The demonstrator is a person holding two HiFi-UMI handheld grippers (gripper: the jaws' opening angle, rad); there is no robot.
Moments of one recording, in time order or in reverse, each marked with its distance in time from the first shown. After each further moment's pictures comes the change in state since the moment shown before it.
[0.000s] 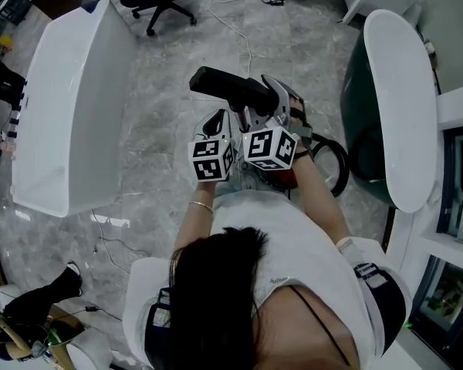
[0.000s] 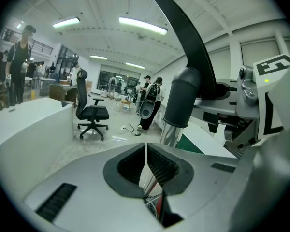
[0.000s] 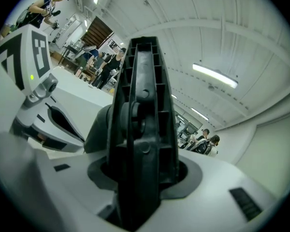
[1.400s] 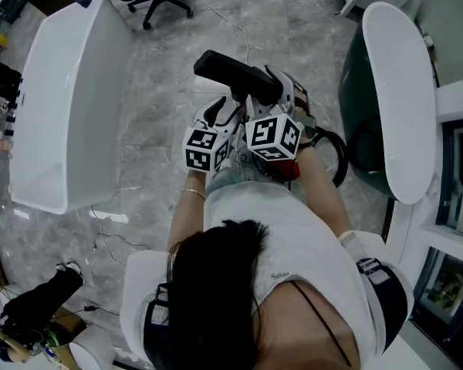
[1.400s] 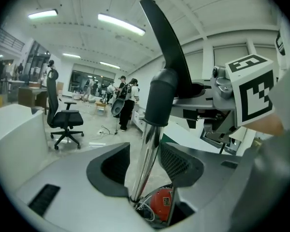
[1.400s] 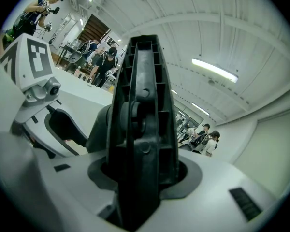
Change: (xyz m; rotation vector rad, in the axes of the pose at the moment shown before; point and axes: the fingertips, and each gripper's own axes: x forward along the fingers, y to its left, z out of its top) left arm 0.003 -0.027 0.003 0.139 -0.010 -0.295; right arm 0.001 -0.002 -0.004 0.031 0.059 0.010
